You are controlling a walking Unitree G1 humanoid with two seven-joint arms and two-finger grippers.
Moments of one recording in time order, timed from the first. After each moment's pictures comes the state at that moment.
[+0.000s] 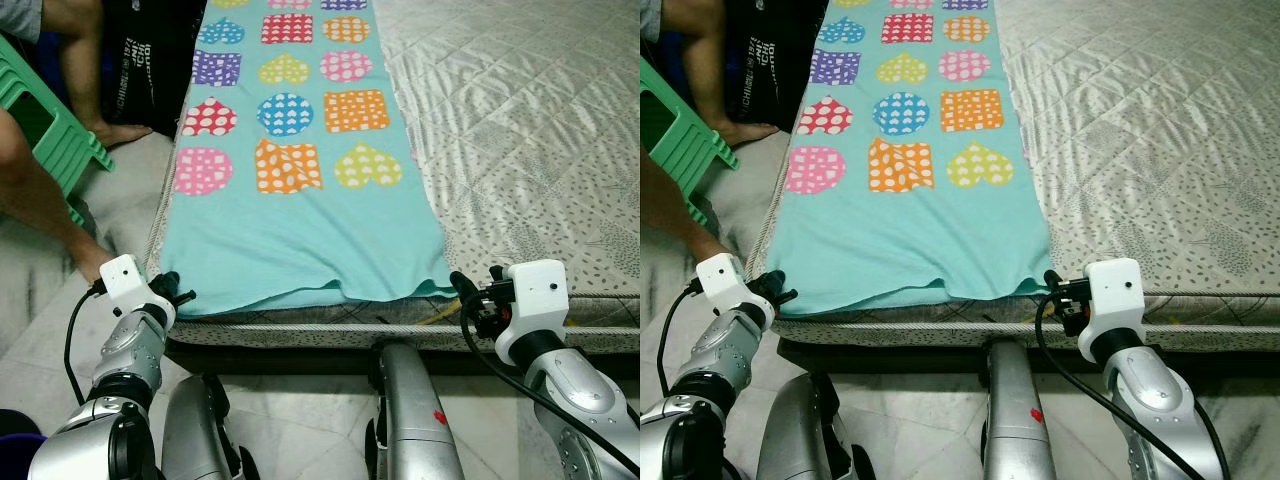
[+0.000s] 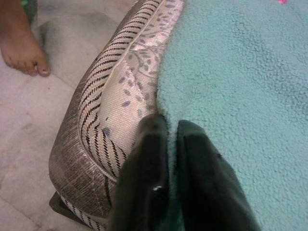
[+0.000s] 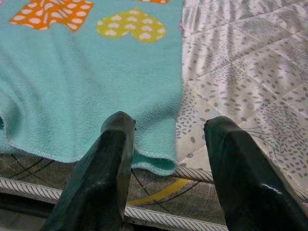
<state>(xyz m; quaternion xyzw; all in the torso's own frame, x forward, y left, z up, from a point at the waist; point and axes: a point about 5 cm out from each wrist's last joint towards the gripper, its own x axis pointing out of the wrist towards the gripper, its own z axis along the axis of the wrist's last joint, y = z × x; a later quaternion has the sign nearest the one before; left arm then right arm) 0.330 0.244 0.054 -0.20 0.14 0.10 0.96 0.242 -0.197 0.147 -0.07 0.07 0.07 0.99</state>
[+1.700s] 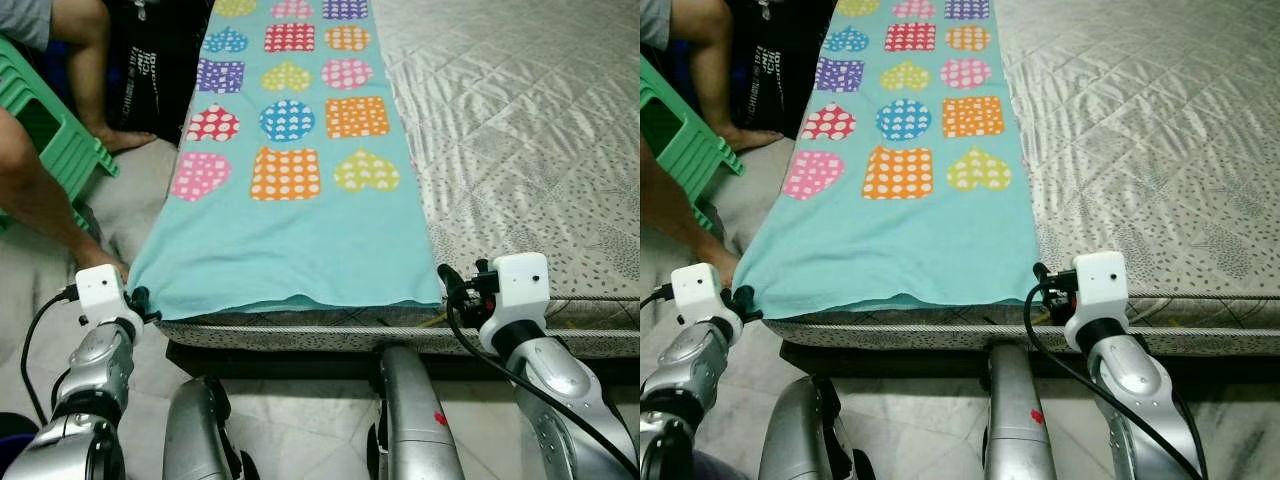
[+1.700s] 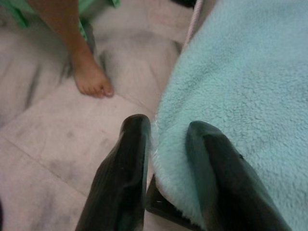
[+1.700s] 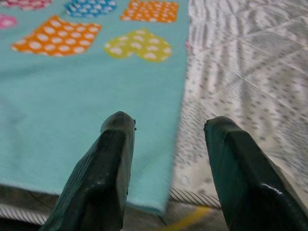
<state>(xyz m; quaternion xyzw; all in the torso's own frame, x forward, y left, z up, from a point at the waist) 0.303 0.283 0.047 -0.06 0.17 0.15 0.97 0.262 -0.183 0.141 -0.04 0.05 0.07 1.00</state>
